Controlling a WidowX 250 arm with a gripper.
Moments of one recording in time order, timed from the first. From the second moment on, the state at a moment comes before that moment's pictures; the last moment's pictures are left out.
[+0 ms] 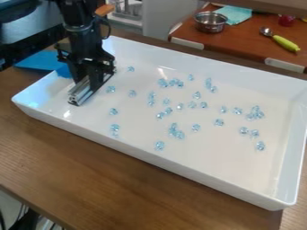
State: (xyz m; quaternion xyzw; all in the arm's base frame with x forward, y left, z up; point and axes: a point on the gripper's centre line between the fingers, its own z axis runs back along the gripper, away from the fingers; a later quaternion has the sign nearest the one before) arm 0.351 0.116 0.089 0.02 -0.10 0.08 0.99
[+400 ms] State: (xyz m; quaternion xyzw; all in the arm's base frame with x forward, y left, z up) arm 0.352 0.068 0.088 0.03 -0.12 0.06 0.99
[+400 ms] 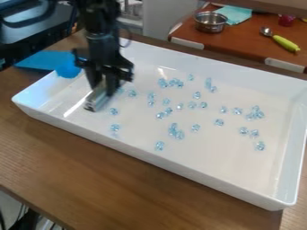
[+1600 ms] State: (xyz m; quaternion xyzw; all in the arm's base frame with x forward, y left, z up) arm 0.364 -0.085 0.096 -0.01 -0.11 0.02 0.99
